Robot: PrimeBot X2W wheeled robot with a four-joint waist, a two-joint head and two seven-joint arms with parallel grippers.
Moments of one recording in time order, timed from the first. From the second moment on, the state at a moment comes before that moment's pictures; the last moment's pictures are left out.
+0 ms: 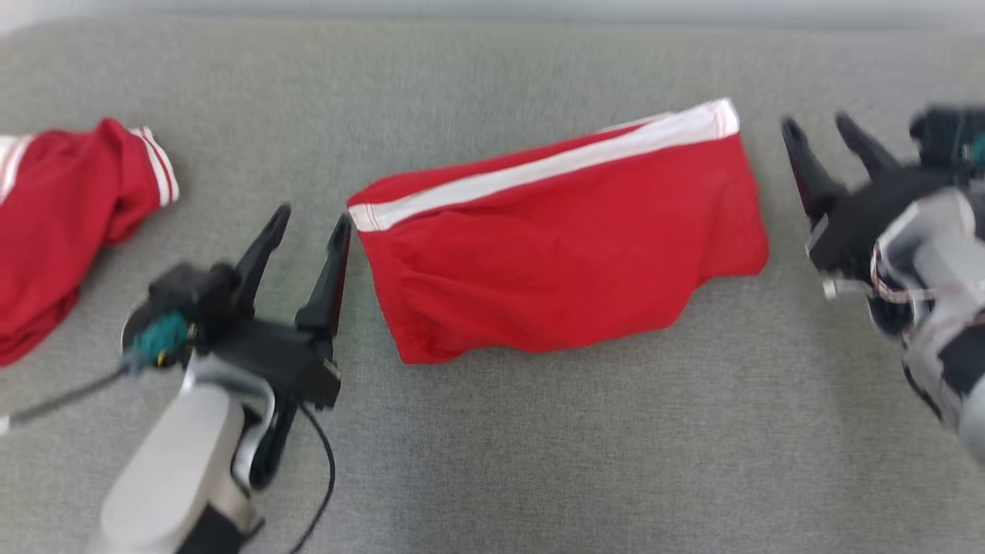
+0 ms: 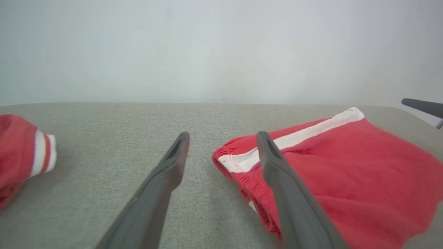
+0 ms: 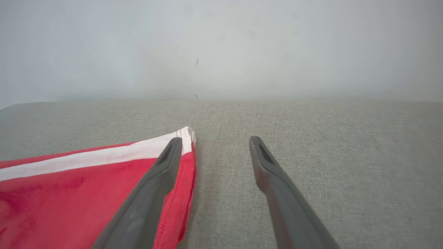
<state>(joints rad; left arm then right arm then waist) -0.67 0.30 -0.48 0.52 -0.62 -0.12 -0.26 -1.06 -0.54 0.92 0.92 1.10 0.13 -0.18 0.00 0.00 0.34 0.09</state>
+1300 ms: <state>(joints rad) -0.06 0.05 -0.09 0.08 -0.25 -0.04 -0.26 -0.92 -0.49 0.69 1.06 0.93 0.13 -0.14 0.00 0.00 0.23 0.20</state>
